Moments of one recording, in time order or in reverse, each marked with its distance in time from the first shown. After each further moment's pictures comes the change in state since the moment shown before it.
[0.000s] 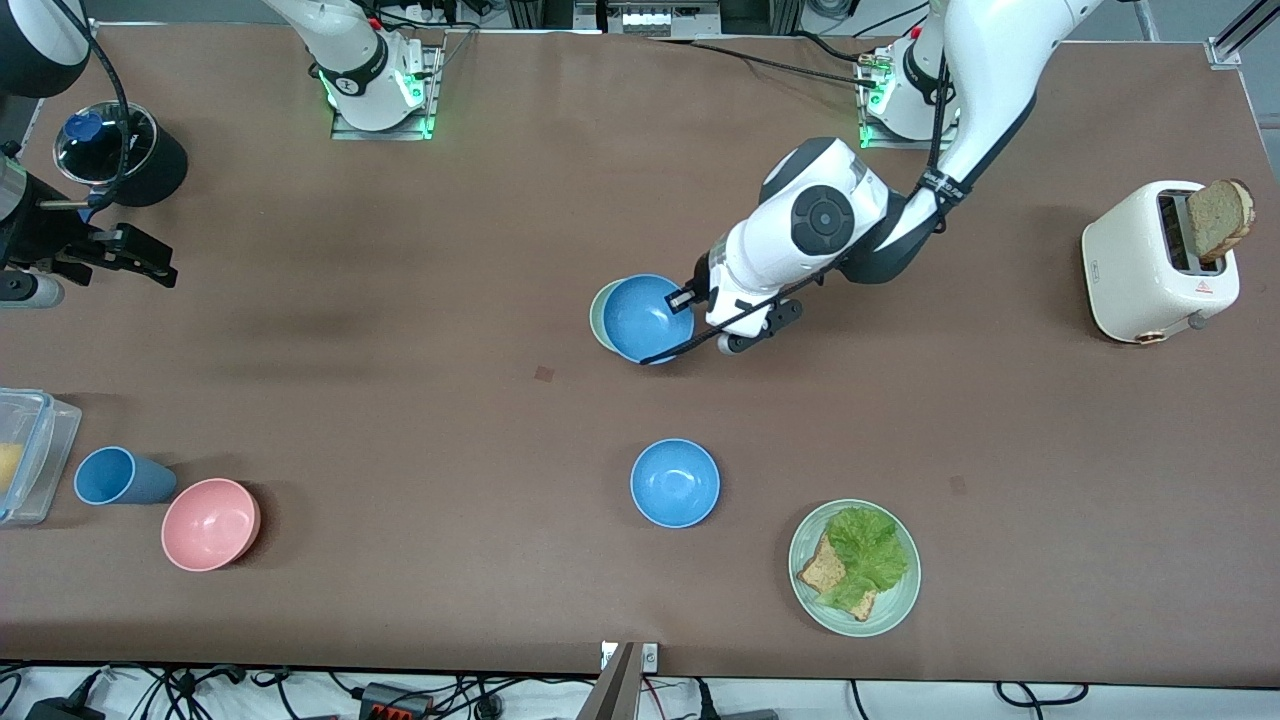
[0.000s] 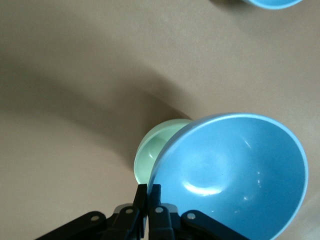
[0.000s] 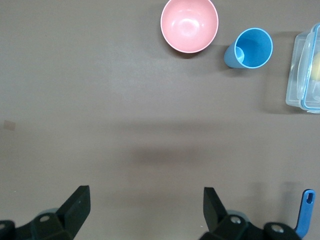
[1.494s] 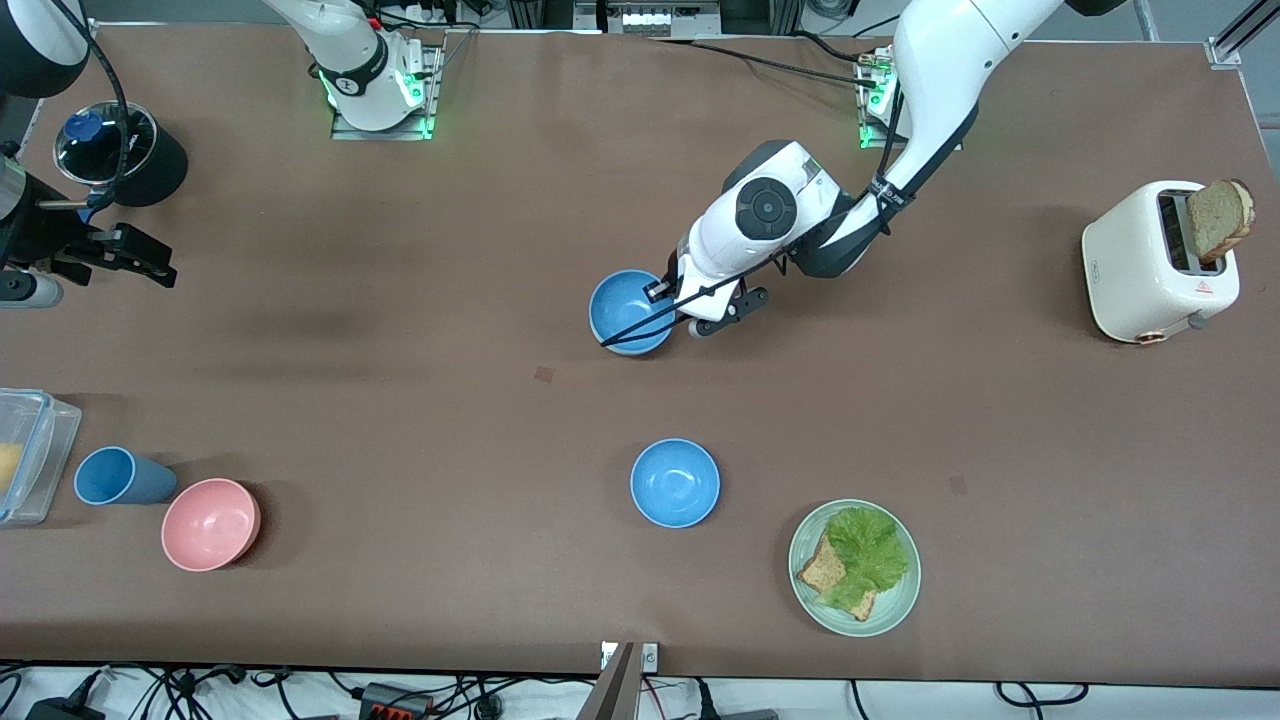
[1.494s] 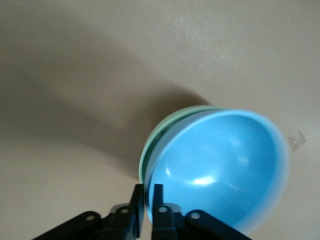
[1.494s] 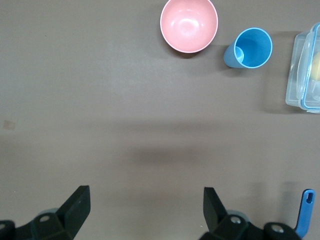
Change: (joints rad) left arm -0.152 0.042 0.100 -0.059 0.063 0.128 -0.089; right arm 0.000 0.000 -0.001 0.000 0.000 0.000 0.000
